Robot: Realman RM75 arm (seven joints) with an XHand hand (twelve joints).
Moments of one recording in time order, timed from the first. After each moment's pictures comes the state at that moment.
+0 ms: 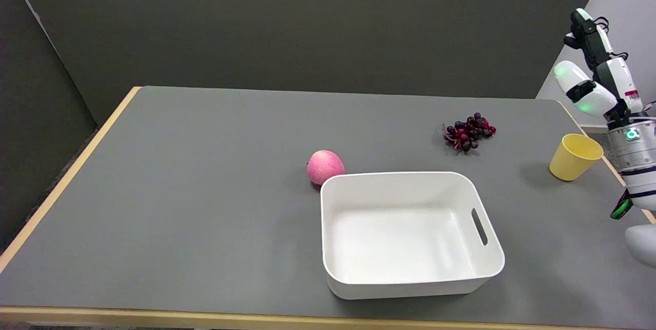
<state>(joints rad) -0.02 -0.73 -1.52 0.71 0.51 1.21 1.35</state>
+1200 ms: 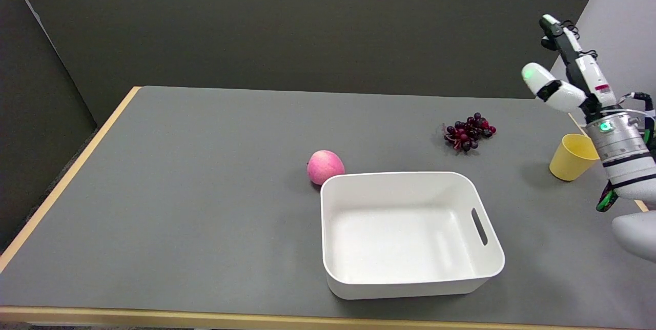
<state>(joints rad) 0.00 -0.74 -1.52 0.80 0.46 1.05 1.26</state>
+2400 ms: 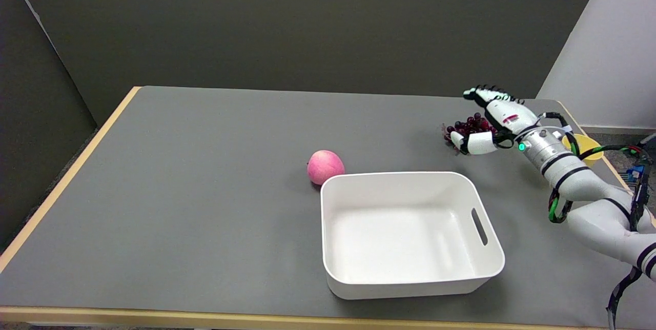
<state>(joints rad) -0.02 -0.81 -1.56 1.15 0.39 0.32 0.66</state>
